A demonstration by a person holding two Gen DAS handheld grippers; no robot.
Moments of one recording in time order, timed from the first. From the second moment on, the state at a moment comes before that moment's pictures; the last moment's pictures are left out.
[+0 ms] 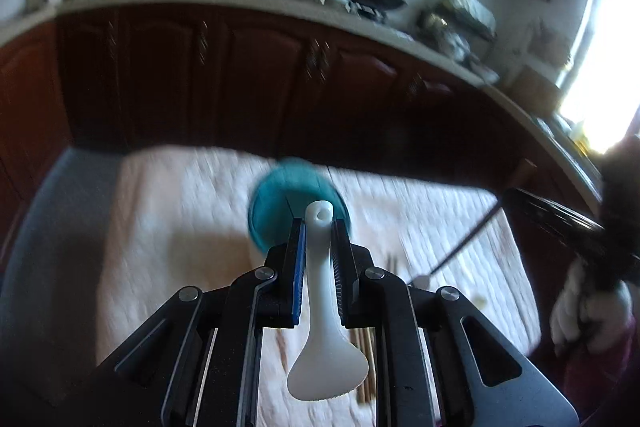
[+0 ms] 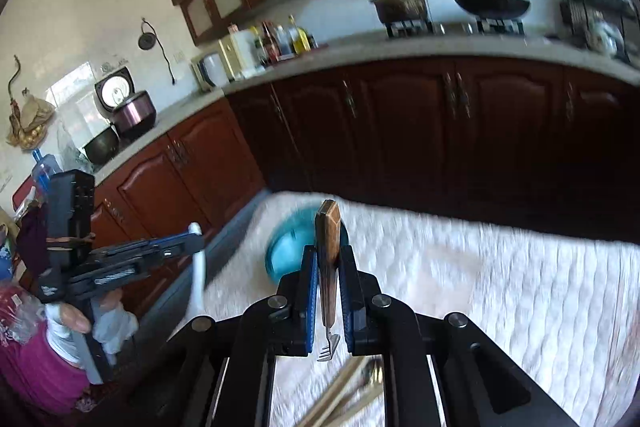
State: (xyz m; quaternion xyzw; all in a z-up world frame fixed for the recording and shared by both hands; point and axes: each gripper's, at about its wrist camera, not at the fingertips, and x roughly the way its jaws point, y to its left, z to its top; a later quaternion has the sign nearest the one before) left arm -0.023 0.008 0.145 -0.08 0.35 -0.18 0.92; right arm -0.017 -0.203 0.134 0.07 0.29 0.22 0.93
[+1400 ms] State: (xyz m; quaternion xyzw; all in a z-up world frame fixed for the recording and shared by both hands) left arm 0.072 -0.033 0.065 0.01 0.24 0.03 0.97; right arm 0.126 -0.129 0.067 0.02 0.35 0.23 0.91
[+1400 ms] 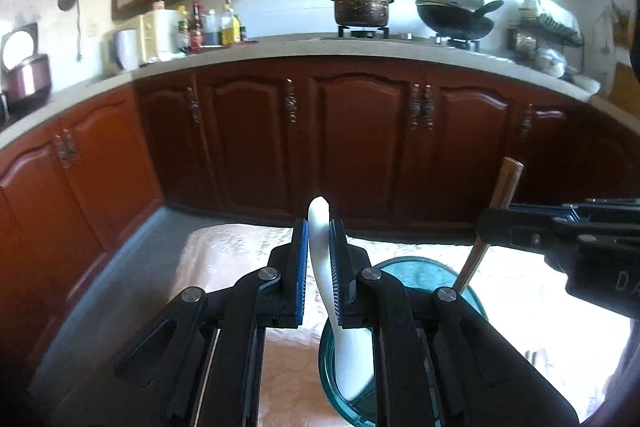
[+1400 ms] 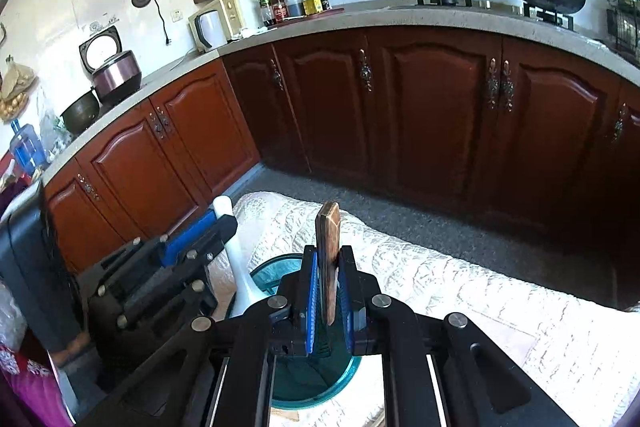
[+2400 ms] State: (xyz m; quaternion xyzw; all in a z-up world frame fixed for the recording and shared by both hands) left arm 0.070 -0.035 0.043 -0.04 0.33 -0.05 0.94; right arm 0.109 -0.171 0.066 0.12 0.36 0.22 0.90
